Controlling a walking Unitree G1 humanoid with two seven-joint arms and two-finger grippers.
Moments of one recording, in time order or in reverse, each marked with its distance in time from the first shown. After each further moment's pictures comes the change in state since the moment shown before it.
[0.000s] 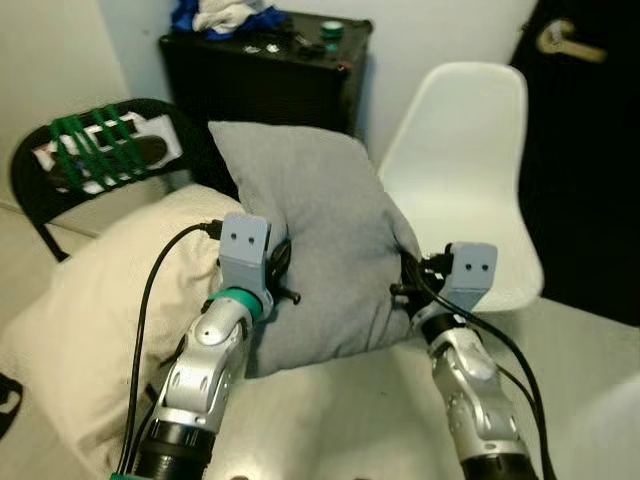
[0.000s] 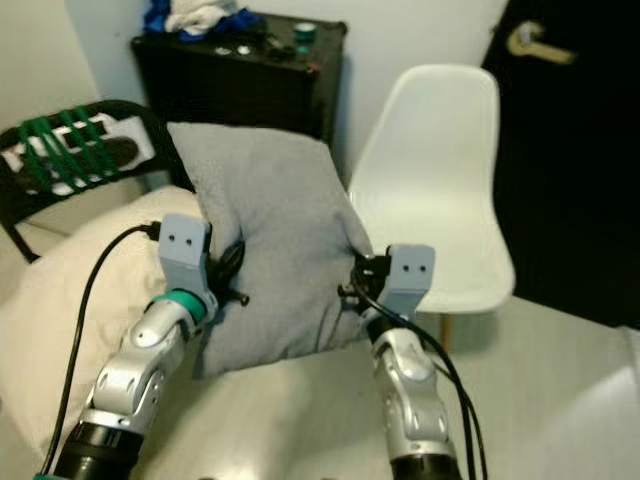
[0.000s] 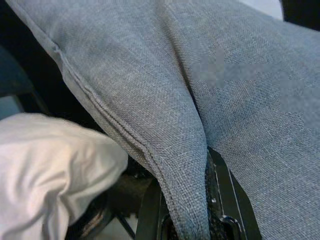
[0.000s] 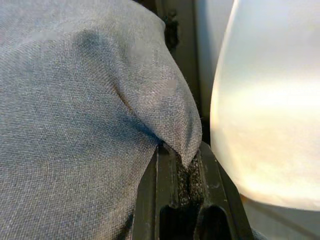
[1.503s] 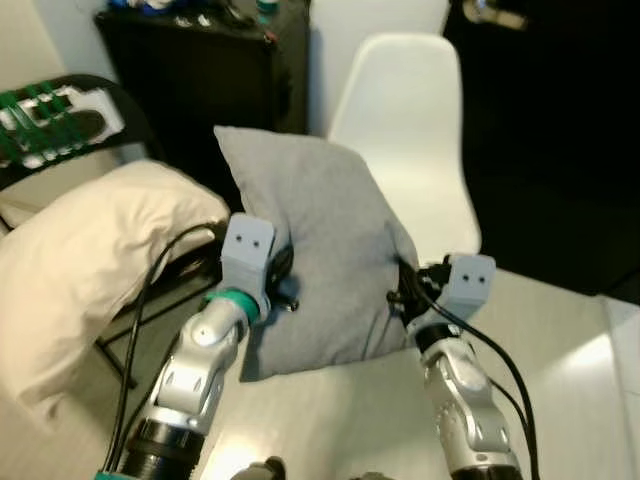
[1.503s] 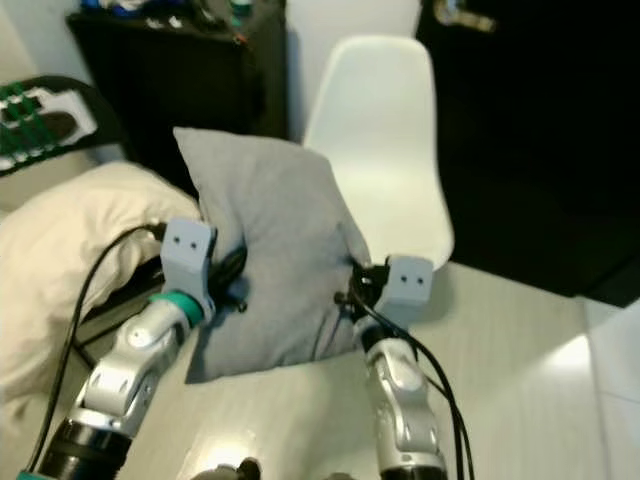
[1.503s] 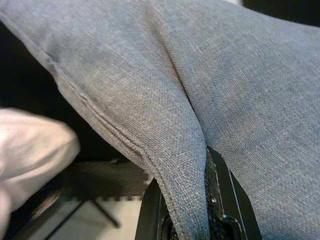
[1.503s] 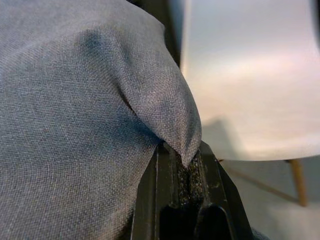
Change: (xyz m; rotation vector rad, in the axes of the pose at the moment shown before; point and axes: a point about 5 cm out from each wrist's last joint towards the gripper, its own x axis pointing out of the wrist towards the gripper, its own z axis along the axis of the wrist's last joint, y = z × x) left arm -0.002 -0.009 -0.003 0.038 0.004 -0.091; right arm -0.007 -0.001 -0.006 0.024 0.018 -0.027
